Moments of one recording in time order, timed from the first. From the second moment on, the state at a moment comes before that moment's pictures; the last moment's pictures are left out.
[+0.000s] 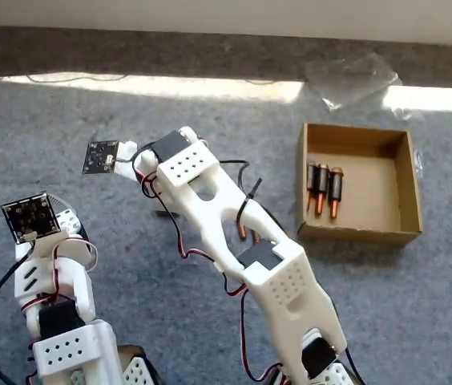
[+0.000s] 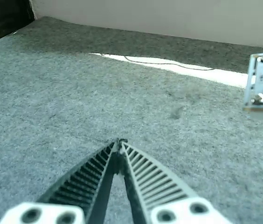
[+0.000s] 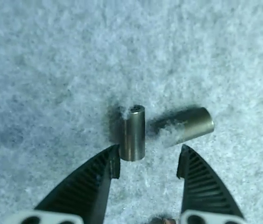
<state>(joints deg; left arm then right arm) -26.7 -91.1 94.8 24.4 1.5 -44.6 37.9 -33.1 78.0 49.5</state>
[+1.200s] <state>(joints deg) -26.7 -91.1 94.8 24.4 1.5 -47.8 43.0 -33.5 80.4 49.6</state>
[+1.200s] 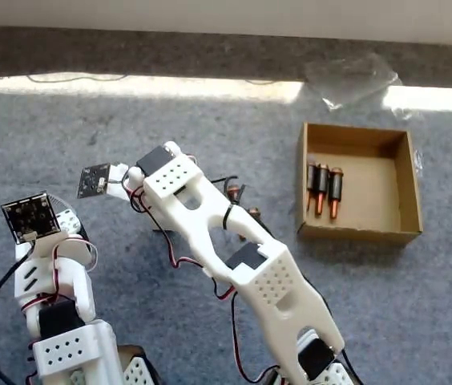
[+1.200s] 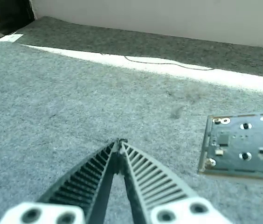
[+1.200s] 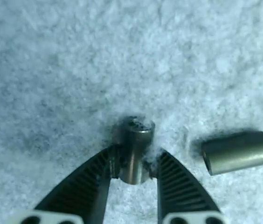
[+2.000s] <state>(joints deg) -26.7 -91.1 96.0 24.5 1.5 -48.3 46.9 -35.6 80.7 49.6</state>
